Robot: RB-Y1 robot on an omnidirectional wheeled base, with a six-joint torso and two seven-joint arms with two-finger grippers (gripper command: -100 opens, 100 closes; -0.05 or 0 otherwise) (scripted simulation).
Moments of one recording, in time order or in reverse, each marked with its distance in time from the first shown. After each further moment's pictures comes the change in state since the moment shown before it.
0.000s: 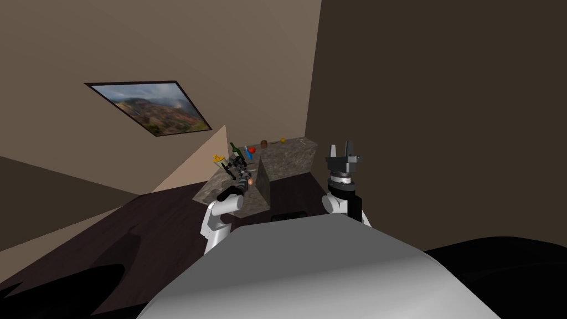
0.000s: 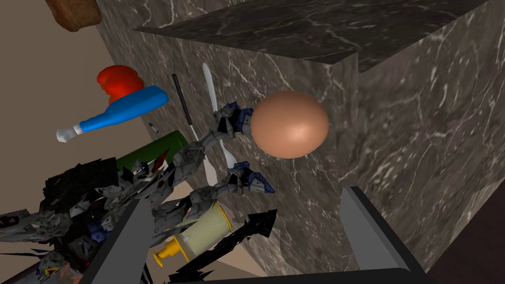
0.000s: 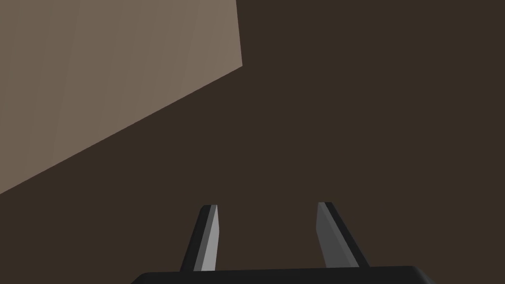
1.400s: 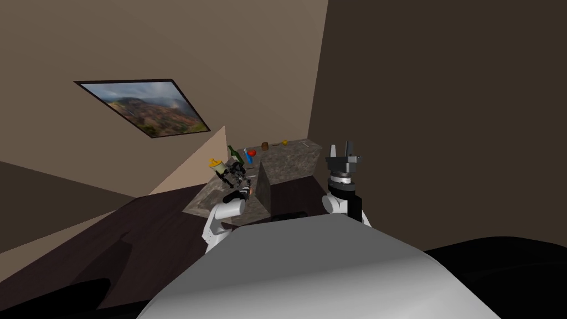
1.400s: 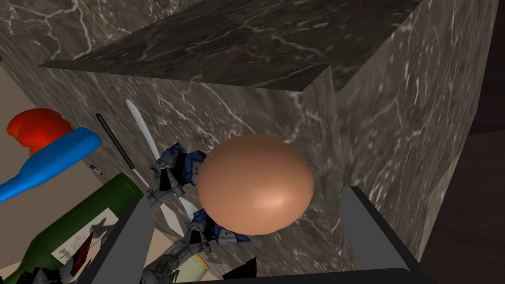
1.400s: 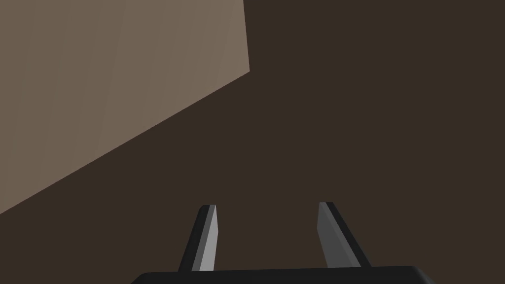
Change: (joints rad) left arm 0.066 0.027 -0.062 0.030 -0.031 0.135 -0.052; right arm 0.000 0.000 0.000 0.000 0.000 0.000 0.000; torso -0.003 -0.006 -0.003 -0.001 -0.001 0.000
